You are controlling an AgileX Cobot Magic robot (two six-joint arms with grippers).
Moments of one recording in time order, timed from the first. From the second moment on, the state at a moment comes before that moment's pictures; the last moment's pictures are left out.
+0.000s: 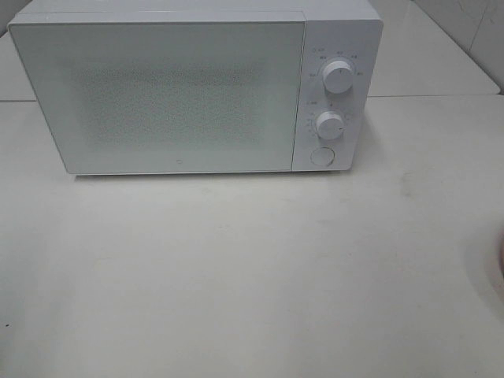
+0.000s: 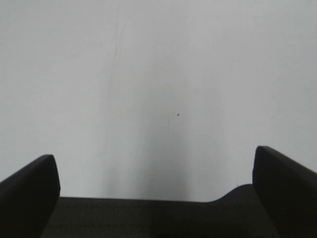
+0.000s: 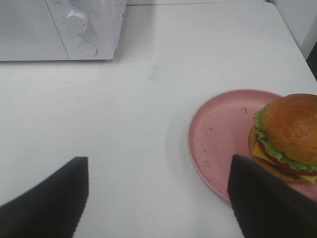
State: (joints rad) left arm 0.03 0.42 -0.51 -0.03 1.05 0.00; right arm 0.05 0.00 -0.51 -0.01 1.04 0.07
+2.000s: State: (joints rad) left arm 0.03 0.00 -0.50 -0.13 1.05 0.13; right arm 0.05 0.00 -0.51 -0.01 1.04 0.07
